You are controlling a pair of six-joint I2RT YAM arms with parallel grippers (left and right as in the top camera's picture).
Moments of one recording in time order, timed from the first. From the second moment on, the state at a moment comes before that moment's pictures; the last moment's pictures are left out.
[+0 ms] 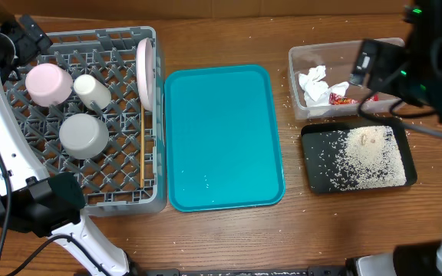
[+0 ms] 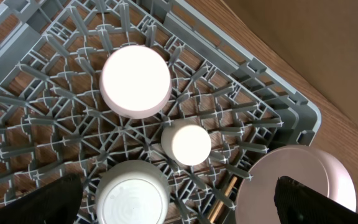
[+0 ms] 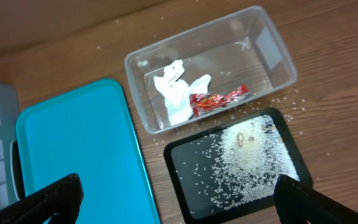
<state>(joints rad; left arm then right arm) 0.41 2.05 2.48 -1.43 0.07 -0.34 0.13 1.60 2.30 -1.64 0.14 0.38</state>
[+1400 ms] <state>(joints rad) 0.41 2.05 2.48 -1.43 0.07 -0.34 0.02 0.11 0.08 -0.02 -0.04 0.36</state>
